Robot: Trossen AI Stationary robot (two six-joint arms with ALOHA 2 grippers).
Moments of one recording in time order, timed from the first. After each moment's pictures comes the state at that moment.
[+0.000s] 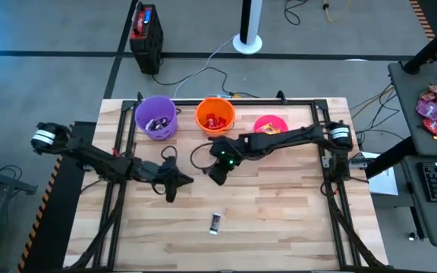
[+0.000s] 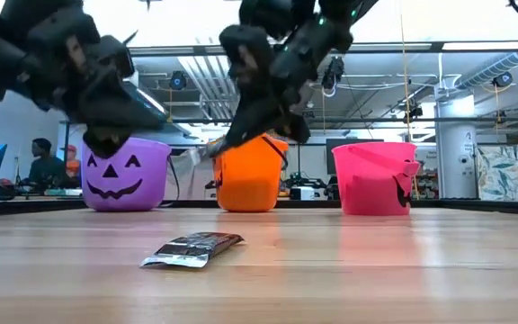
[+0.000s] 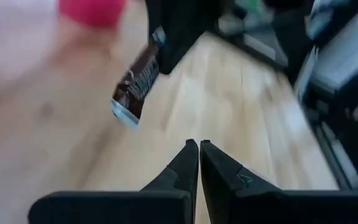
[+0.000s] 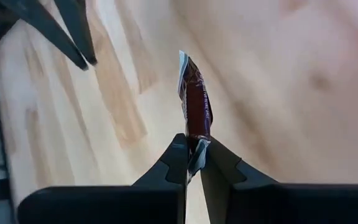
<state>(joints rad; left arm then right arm) -0.24 1.17 0.23 0.57 -0.20 -0.57 -0.05 1.94 1.44 -0.40 -0.20 0.57</state>
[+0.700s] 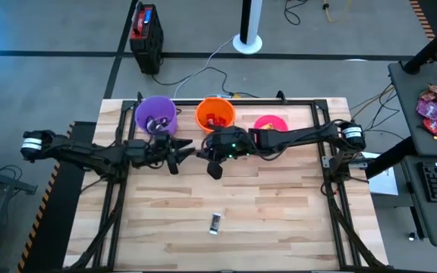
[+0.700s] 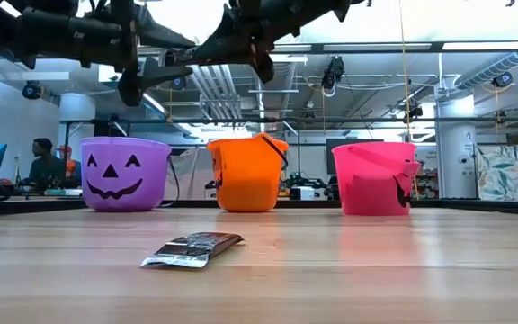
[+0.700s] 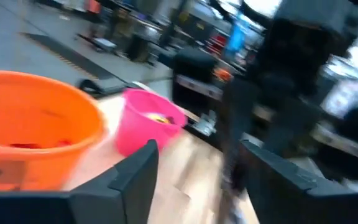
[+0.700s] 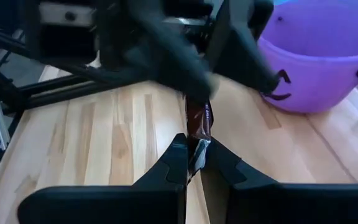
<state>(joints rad) -0.03 0.97 0.34 0.61 -0.33 -0.48 -0.03 1.82 1.44 -0.07 0.00 0.20</state>
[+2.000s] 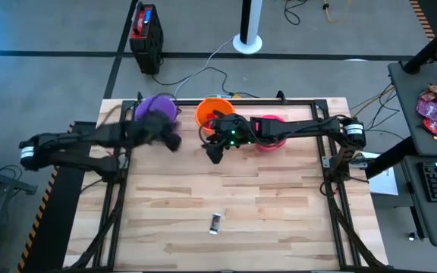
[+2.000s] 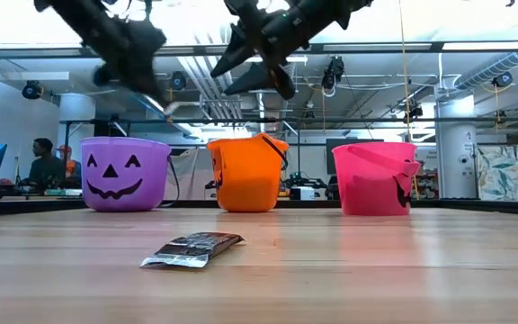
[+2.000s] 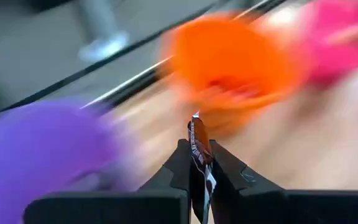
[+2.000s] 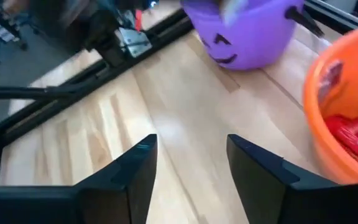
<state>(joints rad) 0.22 0.98 0.79 -0.47 -0.47 -0.40 -0.12 1.80 1.46 -0.22 0.00 0.45</state>
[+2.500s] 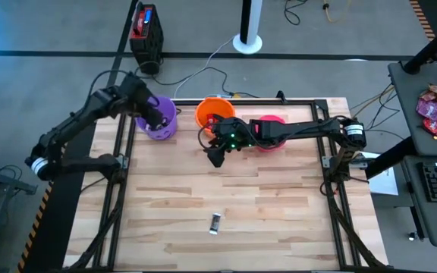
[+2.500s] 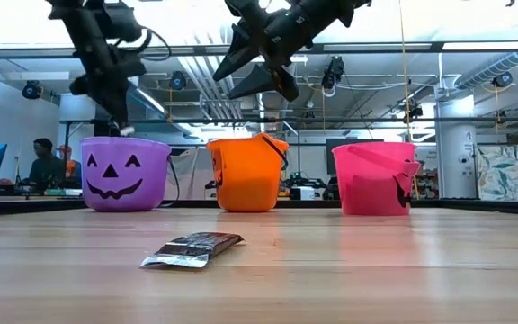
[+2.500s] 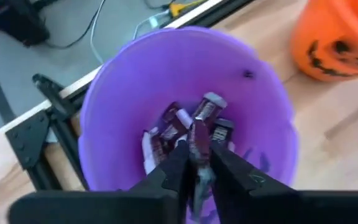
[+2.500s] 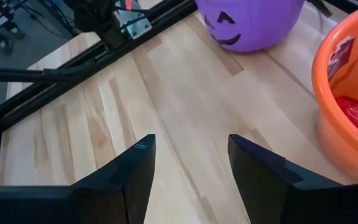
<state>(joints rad) 0.87 1.10 1.05 -0.96 -0.08 -0.08 -0.10 1.80 1.46 -0.28 0.00 0.45</state>
